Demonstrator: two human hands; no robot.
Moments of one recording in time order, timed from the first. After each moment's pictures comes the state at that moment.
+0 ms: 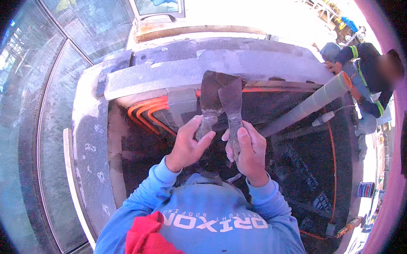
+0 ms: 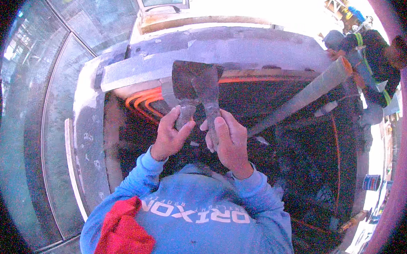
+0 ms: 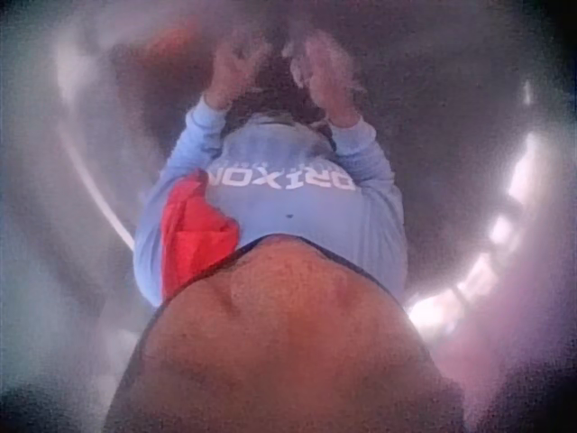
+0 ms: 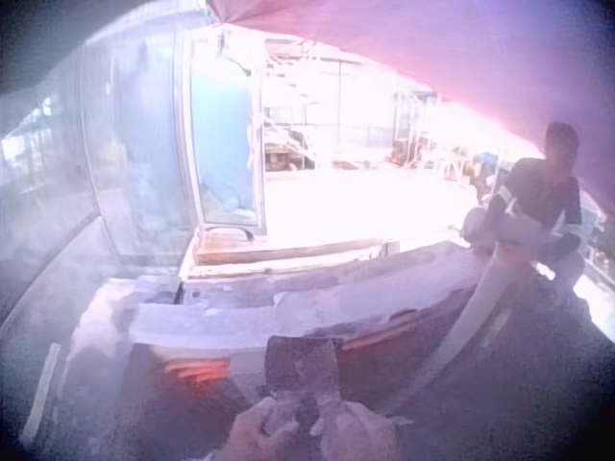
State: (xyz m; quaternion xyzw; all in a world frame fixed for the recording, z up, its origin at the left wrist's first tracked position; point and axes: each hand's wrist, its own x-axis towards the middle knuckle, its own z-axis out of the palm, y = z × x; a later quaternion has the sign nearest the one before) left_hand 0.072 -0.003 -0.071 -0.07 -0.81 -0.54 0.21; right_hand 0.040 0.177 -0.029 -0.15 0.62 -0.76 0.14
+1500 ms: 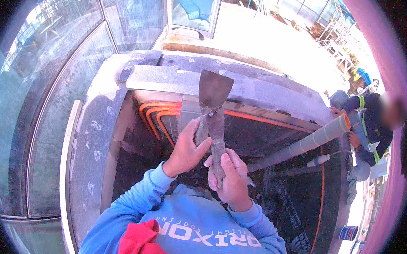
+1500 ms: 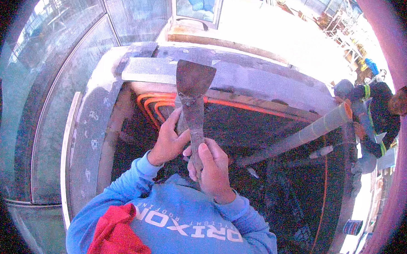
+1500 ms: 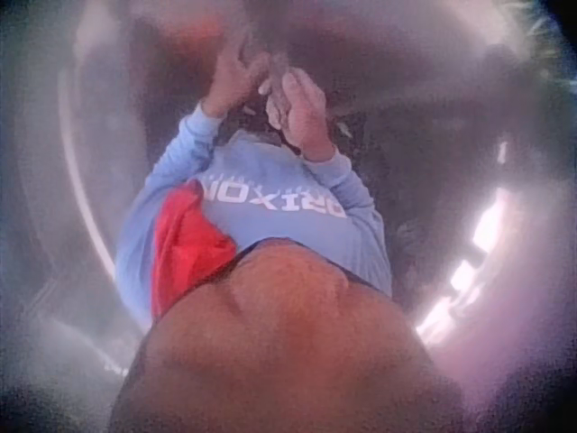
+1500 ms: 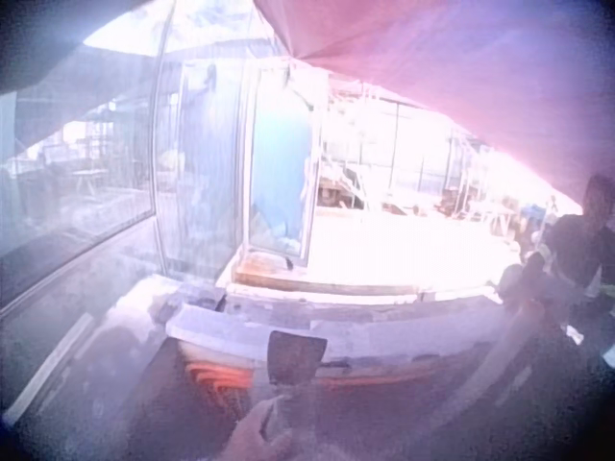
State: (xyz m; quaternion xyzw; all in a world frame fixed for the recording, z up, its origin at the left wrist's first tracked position) left_hand 0.095 0.005 -0.062 0.01 -0.77 -0.58 0.28; right_hand 0.086 0.168 -0.020 -0.12 0.50 -0.79 0.32
